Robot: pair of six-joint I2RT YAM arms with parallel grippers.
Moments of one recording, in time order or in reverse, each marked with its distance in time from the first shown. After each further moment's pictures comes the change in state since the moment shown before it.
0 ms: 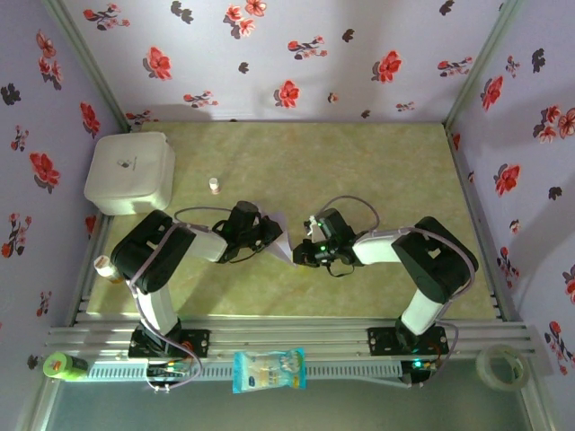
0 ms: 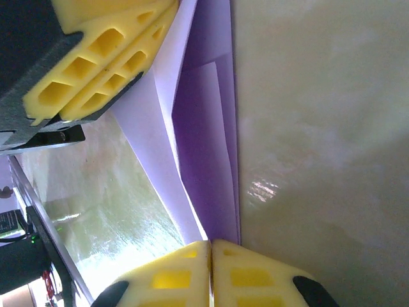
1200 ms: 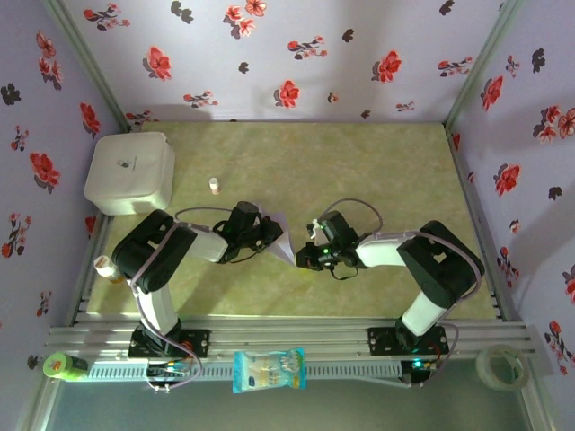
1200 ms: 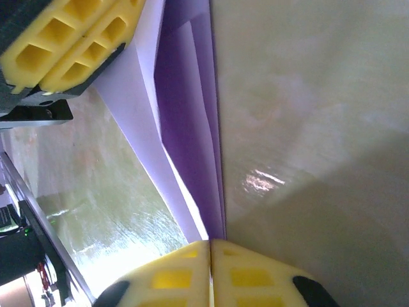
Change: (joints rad) left arm 0.000 0.008 -0.002 0.019 0.005 -0.004; right arm 0.000 -0.045 -0.029 -0.053 0.008 0.000
